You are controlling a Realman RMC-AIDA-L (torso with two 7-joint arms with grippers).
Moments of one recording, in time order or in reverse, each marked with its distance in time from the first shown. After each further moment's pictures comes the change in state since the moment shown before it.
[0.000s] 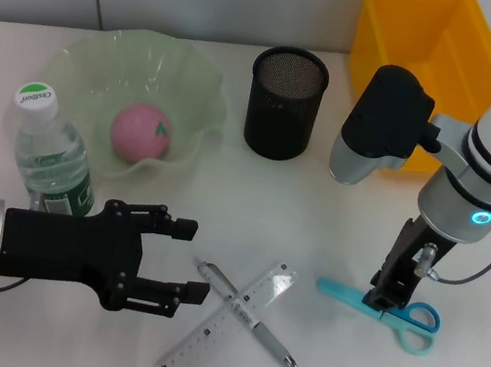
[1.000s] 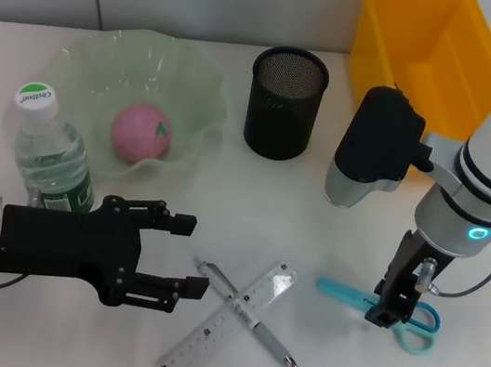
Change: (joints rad) left arm -0.001 0.000 -0.012 0.001 0.000 0.003 0.000; right arm -0.019 0.001 -0.063 0.005 -0.005 0.023 -0.010
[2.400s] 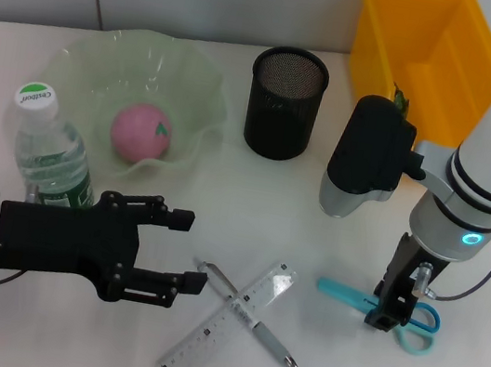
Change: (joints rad) left arm -0.002 0.002 -0.010 0.001 0.001 0.003 0.000; right arm 0.000 0.001 -0.042 0.017 -0.006 0.031 -0.002
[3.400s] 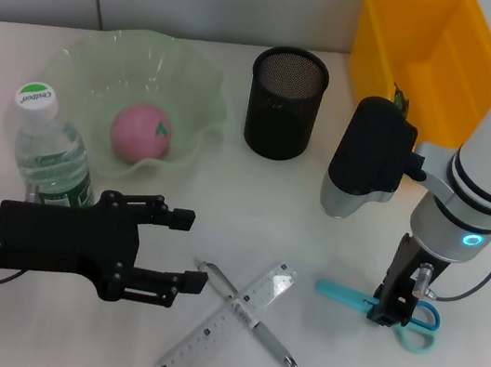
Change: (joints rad) left arm 0.000 0.000 -0.003 0.000 -0.003 0.005 0.000; right arm -0.003 0.000 0.001 0.006 -0.002 0.009 -0.002
